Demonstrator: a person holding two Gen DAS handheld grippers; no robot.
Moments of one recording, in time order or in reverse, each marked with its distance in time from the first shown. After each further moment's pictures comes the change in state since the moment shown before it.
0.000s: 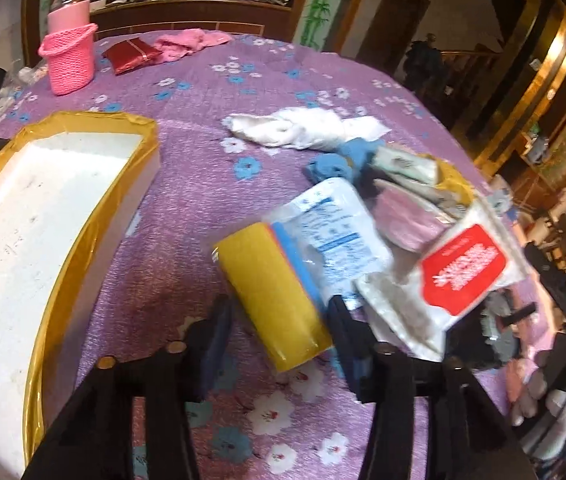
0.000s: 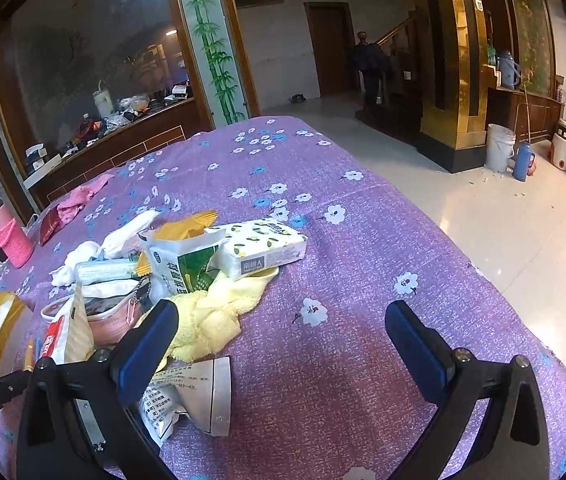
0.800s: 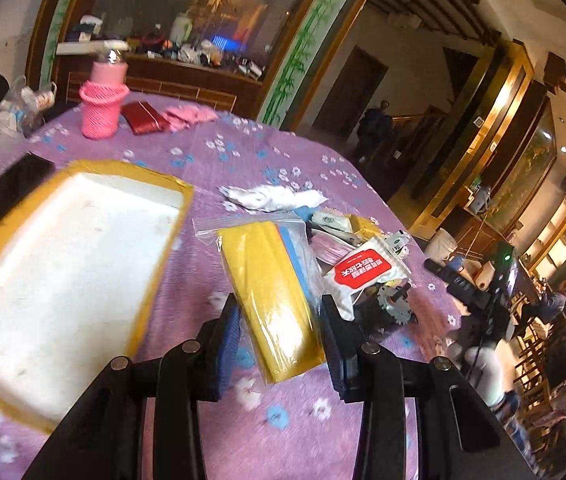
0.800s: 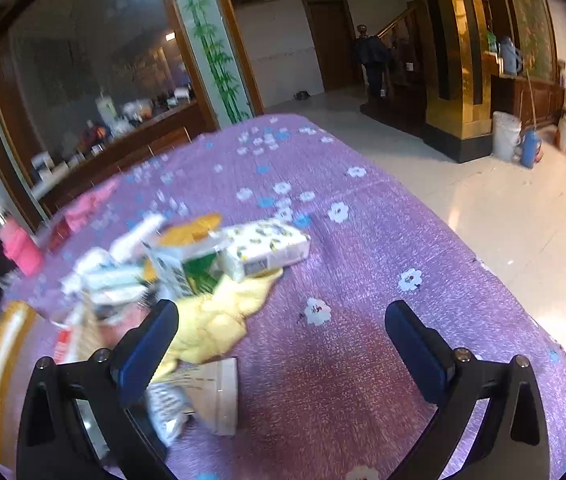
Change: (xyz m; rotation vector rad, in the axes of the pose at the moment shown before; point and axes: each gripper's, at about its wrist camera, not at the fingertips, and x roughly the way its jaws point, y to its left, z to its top) left arm -0.146 0.047 -0.051 -0.015 -0.272 -0.209; right arm -0.008 -0.012 0.004 0.061 -0.001 0.064
